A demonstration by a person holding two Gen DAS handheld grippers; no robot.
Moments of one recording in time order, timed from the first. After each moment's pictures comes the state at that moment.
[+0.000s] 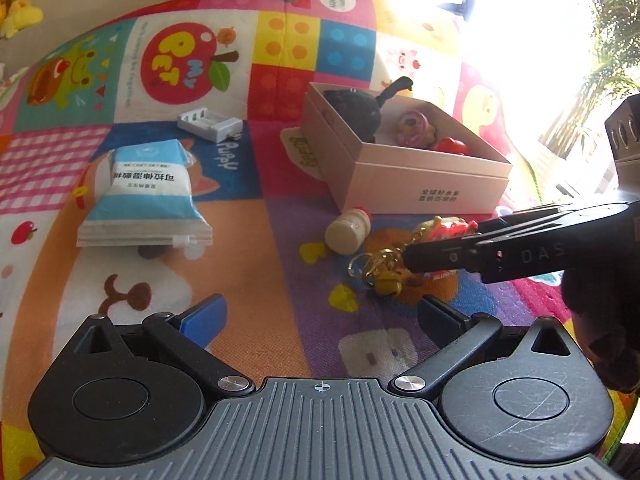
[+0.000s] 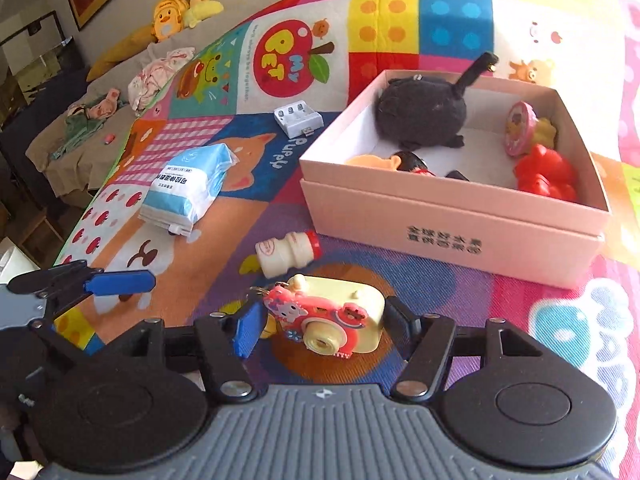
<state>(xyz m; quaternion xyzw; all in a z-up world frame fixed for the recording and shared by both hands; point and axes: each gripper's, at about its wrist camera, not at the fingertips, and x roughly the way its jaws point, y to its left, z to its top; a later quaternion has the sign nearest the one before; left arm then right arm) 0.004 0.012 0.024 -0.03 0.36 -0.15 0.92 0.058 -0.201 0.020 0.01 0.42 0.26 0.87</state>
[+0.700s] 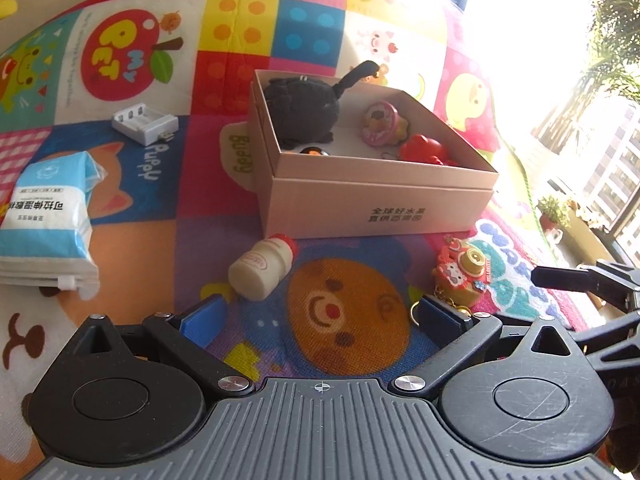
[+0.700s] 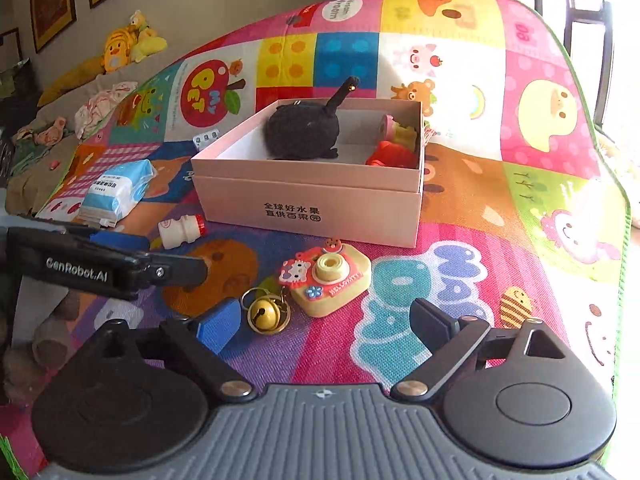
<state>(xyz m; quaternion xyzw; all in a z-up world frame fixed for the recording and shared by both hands) 0.052 -0.053 0.017 -0.04 0.38 -0.16 0.91 0.010 -0.275 0.011 -0.02 0.34 0.16 0.93</state>
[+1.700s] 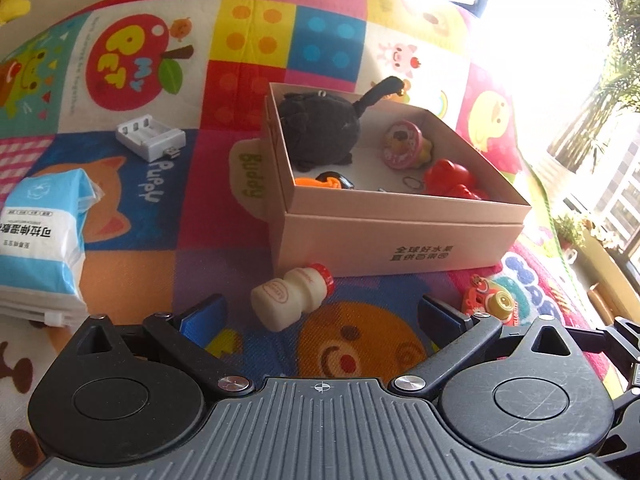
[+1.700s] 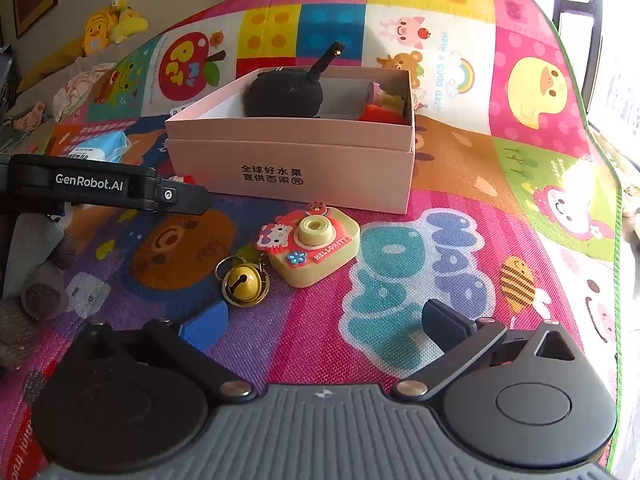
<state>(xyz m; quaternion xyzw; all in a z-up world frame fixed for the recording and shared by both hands) 0.076 -0.056 0.014 -0.05 0.37 -0.13 0.92 0.018 -0.269 -0.011 -0.03 0.37 0.12 0.92</state>
